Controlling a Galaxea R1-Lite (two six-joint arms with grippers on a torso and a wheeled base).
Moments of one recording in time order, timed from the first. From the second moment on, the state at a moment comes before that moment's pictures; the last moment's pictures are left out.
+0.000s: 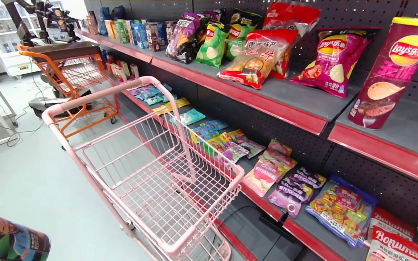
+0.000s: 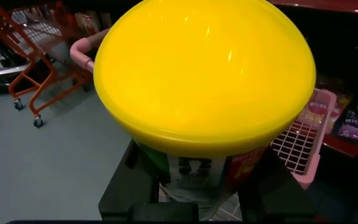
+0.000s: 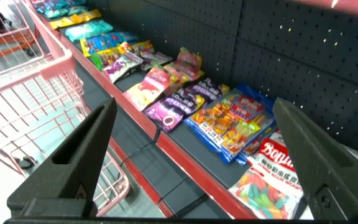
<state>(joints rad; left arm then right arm) -0.02 0.37 -0.36 -0.05 -0.08 0.08 0.00 0.00 0.00 0.00 -0.01 0.00</state>
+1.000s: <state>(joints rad) -0.02 0.36 -0.35 -0.05 -0.07 0.09 0.00 0.00 0.00 0.00 -0.01 0.00</state>
